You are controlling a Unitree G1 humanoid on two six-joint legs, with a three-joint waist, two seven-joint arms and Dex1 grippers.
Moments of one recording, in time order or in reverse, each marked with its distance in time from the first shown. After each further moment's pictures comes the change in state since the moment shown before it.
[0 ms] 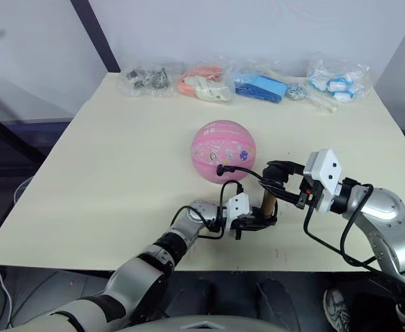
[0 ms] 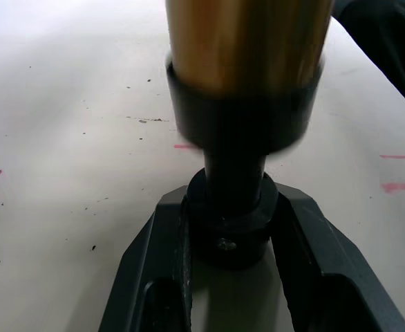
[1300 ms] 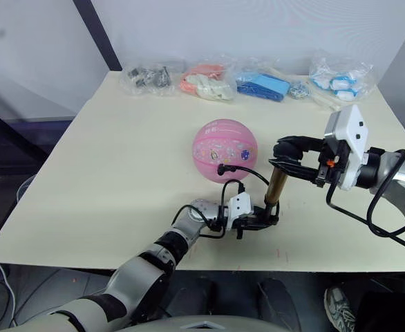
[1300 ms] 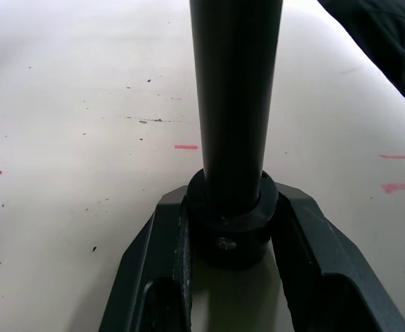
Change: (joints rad) left arm -0.010 -0.007 -0.004 0.002 0.000 -0.001 -0.001; right arm -0.283 -0.224 -0.251 -0.100 0.355 0.425 -0.003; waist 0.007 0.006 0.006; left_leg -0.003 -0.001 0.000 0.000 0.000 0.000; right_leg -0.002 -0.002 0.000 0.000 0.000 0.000
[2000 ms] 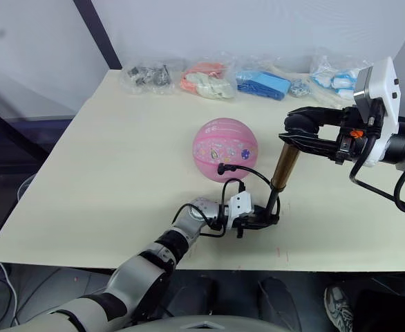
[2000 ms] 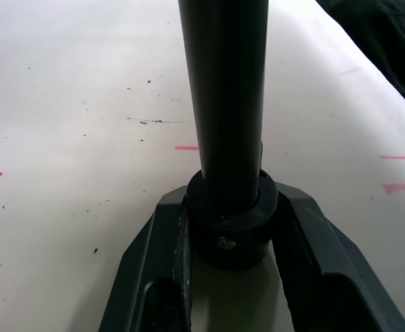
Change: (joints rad) left arm -0.004 -0.001 0.000 0.000 -0.001 0.000 -0.008; right arm -0.135 -0.092 -0.026 0.072 0.093 0.097 0.017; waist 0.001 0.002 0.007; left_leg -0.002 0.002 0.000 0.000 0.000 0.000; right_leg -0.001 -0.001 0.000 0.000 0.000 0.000
